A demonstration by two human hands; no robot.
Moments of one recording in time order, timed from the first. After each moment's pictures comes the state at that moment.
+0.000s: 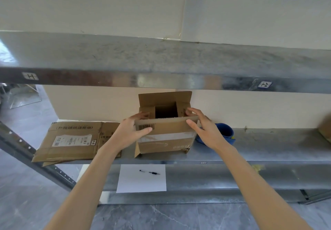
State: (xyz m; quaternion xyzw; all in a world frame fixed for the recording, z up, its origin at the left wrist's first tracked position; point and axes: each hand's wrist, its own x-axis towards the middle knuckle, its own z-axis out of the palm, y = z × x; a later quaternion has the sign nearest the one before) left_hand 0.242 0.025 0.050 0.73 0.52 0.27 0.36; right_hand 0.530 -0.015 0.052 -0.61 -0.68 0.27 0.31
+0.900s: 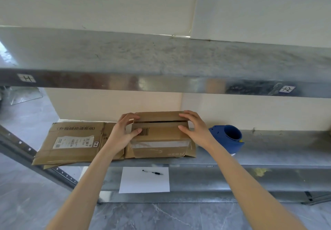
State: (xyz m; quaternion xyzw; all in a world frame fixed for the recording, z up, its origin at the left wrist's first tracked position) left_hand 0.207 0.054 0.007 0.69 0.51 0.37 0.37; right_hand 0.497 0.027 0.020 -0.60 -0.67 0.31 0.31
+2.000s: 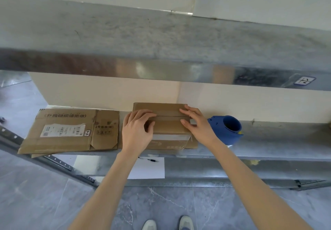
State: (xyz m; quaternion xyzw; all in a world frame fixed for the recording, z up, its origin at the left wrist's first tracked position) left_hand 0.283 0.029 -0.019 0.74 0.58 0.33 0.09; right_hand 0.522 0.029 -0.020 -0.60 -0.66 0.33 0.32
